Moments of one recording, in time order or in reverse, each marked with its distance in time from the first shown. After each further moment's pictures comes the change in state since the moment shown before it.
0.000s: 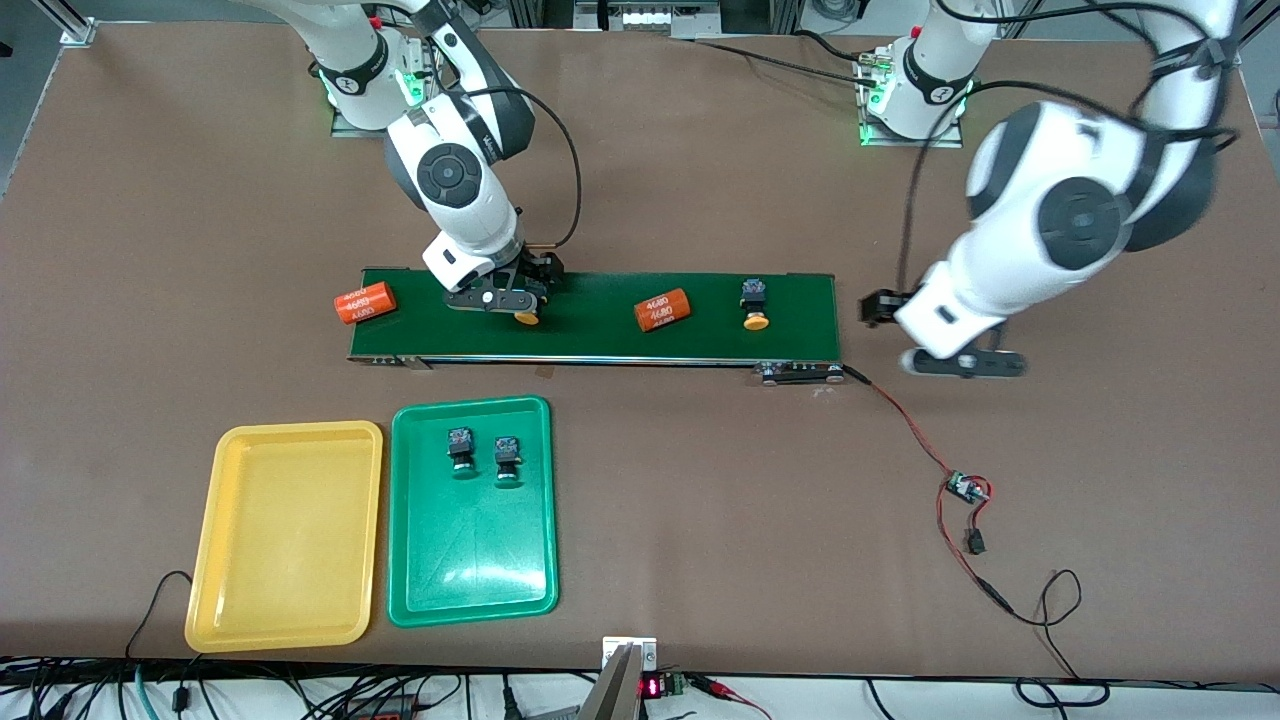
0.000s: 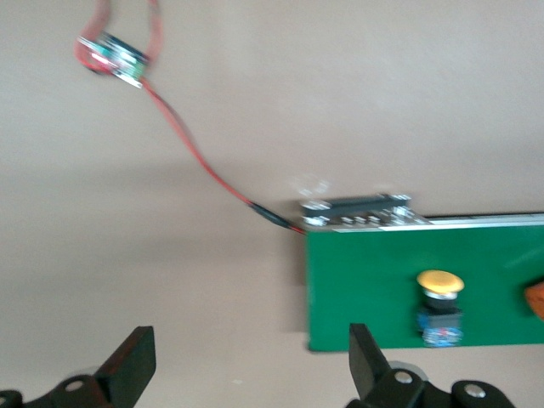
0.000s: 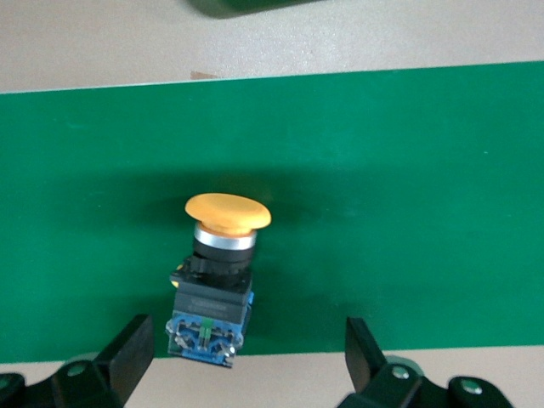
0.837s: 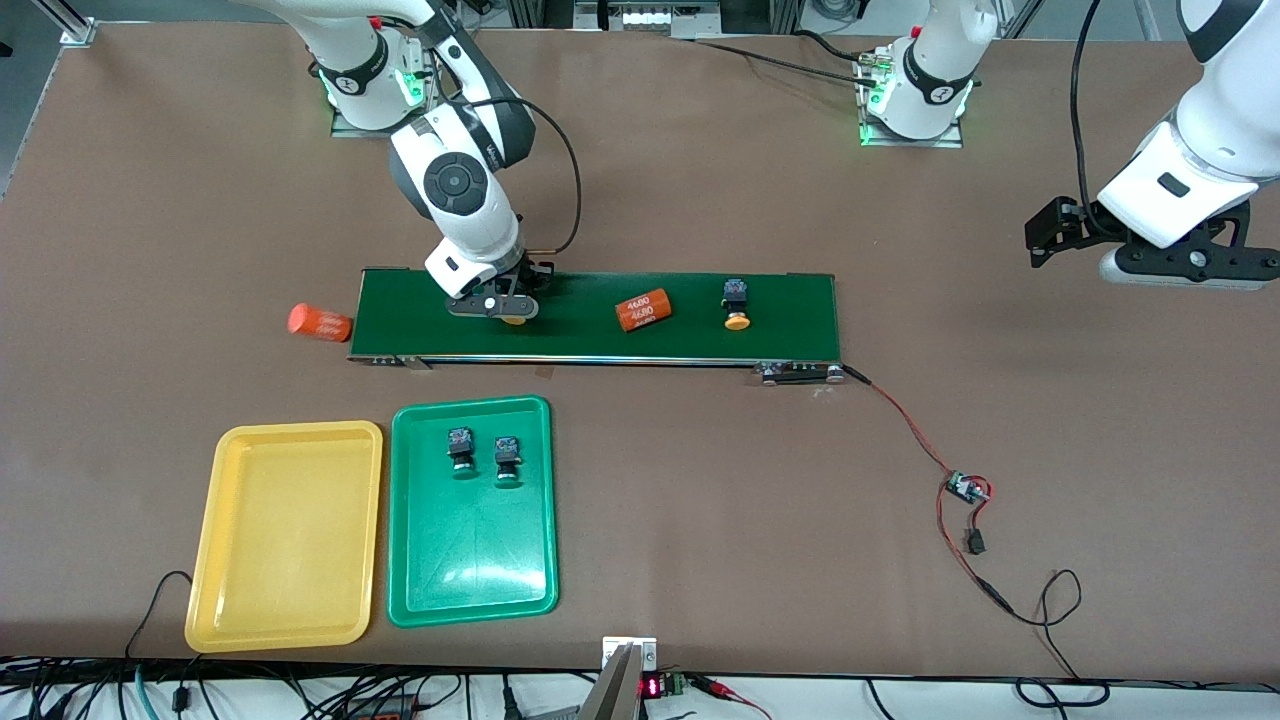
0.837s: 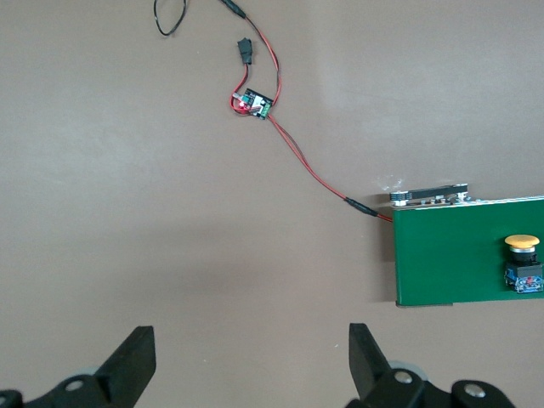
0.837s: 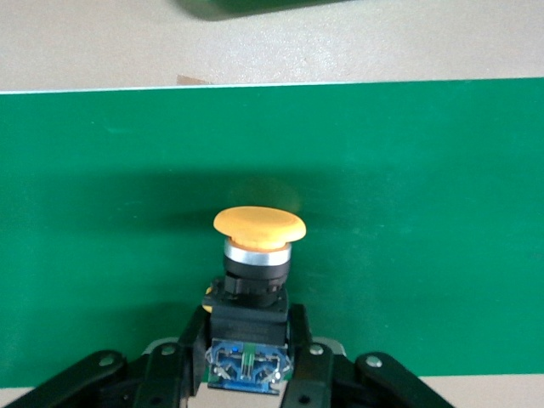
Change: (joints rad) left arm 0.031 -0.207 0.089 0.088 0.071 -0.197 0.167; right arm 0.000 0.025 -0.005 0.003 -0.032 0.013 -0.002
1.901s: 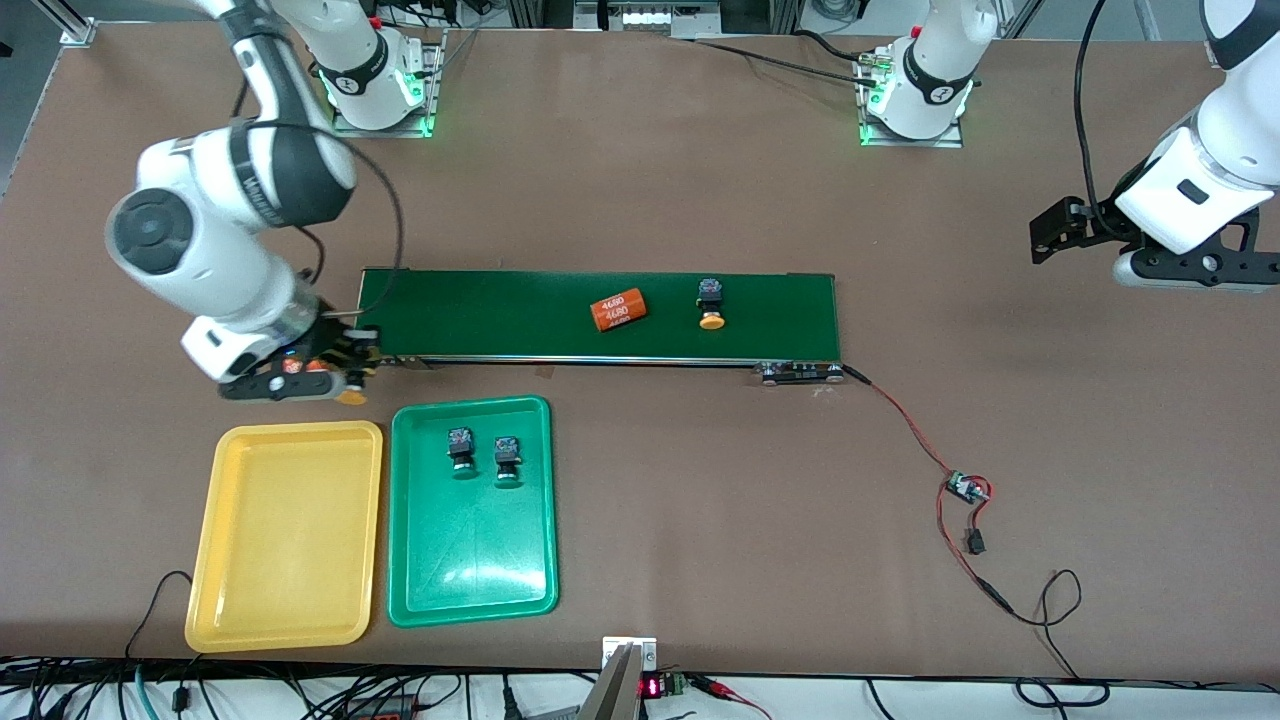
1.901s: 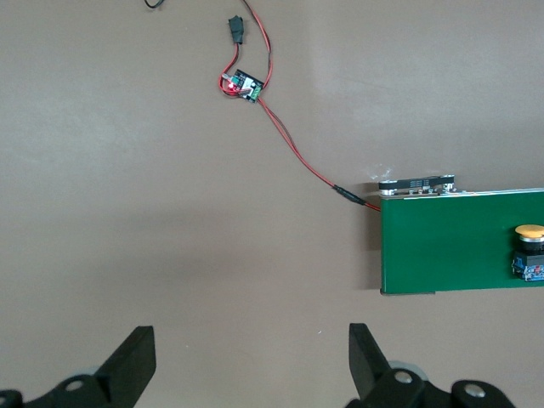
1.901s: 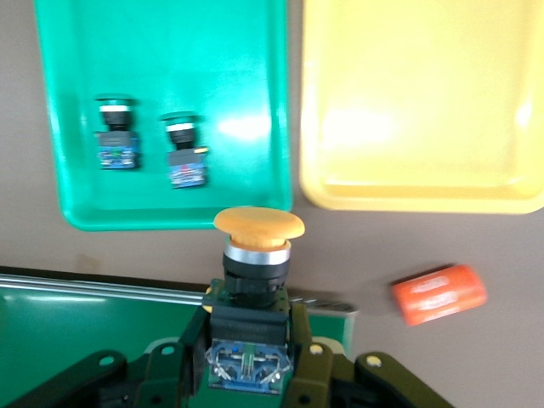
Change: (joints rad) left arm 0.010 0.005 0.011 0.005 -0.041 -0.034 0.001; right arm -0.398 -0.032 -0.033 0.360 -0.005 -0.313 -0.556
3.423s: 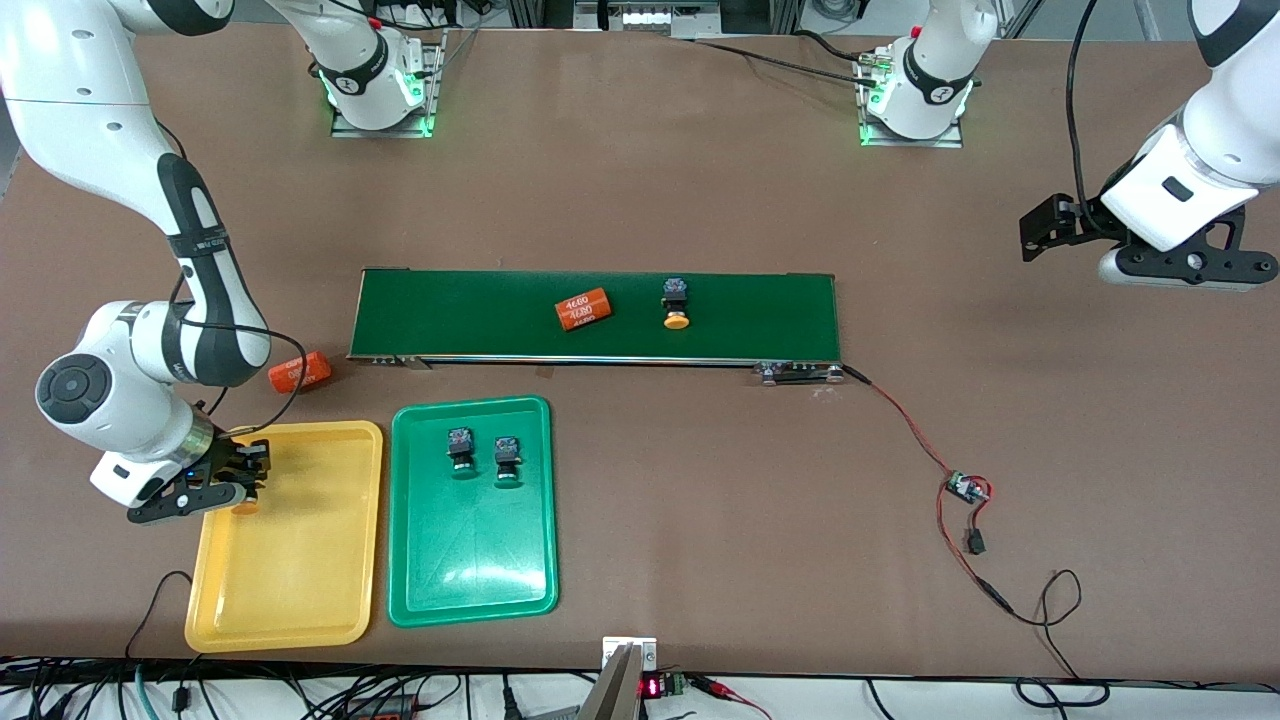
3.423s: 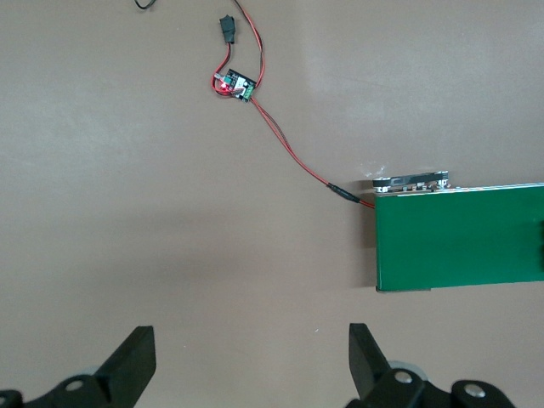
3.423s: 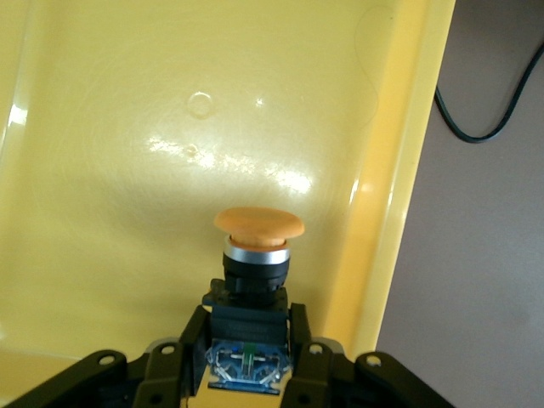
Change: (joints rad) left arm -0.005 0.000 -0.007 0.002 0.000 -0.003 -0.001; right arm -0.207 0.464 -0.047 0.268 -0.156 0.320 -0.336
